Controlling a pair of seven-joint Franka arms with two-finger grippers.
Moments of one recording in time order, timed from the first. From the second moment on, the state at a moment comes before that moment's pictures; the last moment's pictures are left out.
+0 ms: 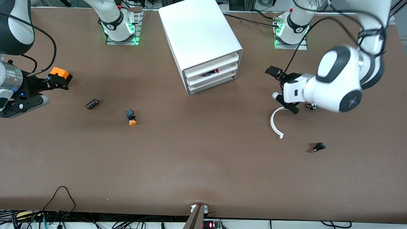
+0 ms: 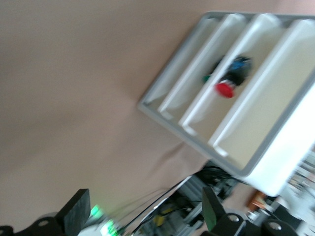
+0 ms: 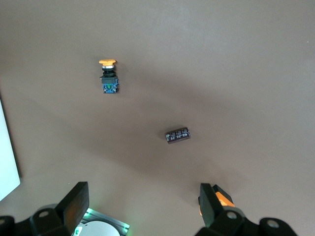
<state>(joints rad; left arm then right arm) -0.13 0.36 -0.08 -1.67 -0.54 1.40 0.38 0.03 0.24 -0.02 -1.45 -0.01 1.47 -0.40</state>
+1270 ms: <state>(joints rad) -0.12 0.52 -0.14 -2.02 -1.22 1.64 0.99 0.14 0.27 -0.01 -1.45 0.16 1.71 -0.41</state>
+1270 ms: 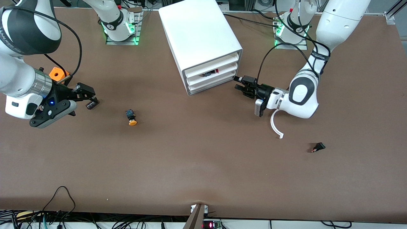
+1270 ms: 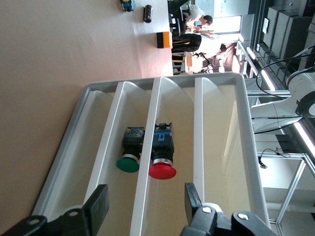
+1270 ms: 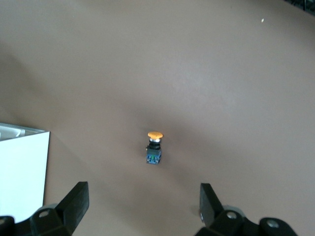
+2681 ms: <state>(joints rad) -0.12 0.64 -0.20 -2.11 -1.38 1.58 1.33 0.27 0.33 -0.01 -1.45 0.16 1.82 -0.38</state>
